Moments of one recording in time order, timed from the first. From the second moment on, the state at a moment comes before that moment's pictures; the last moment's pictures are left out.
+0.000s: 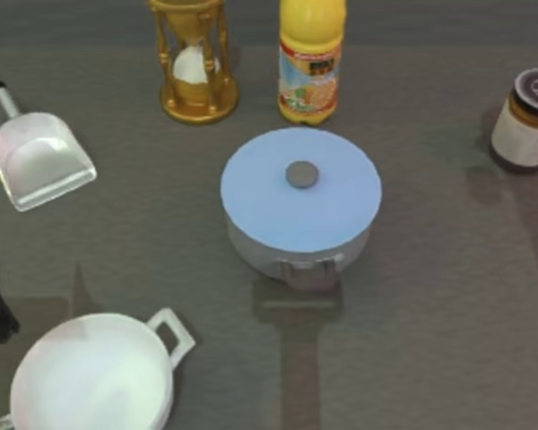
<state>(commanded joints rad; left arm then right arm) 0.00 0.00 0.00 0.00 0.00 0.00 -0.04 1.31 1.30 -0.76 -0.05 -0.27</state>
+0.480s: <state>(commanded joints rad) 0.00 0.00 0.00 0.00 0.00 0.00 -0.04 2.11 2.10 -1.17 -0.08 -0.47</state>
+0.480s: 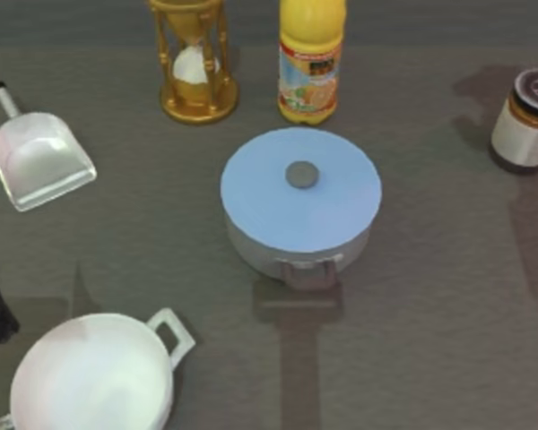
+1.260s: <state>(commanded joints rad) 0.00 0.00 0.00 0.00 0.00 0.00 -0.04 2.62 2.60 -1.39 -0.11 -0.61</state>
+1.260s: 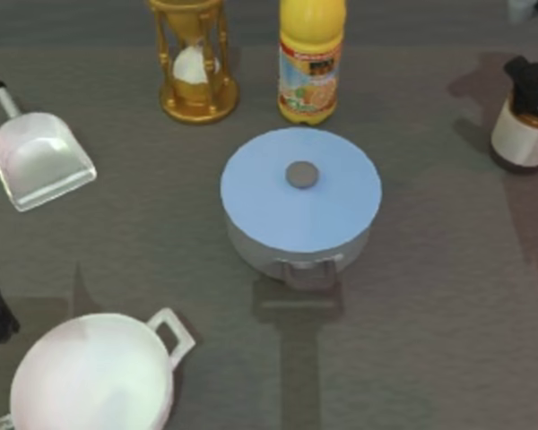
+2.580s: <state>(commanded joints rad) 0.00 0.00 0.00 0.00 0.00 0.00 -0.03 2.63 2.44 -1.21 -0.11 -0.60</state>
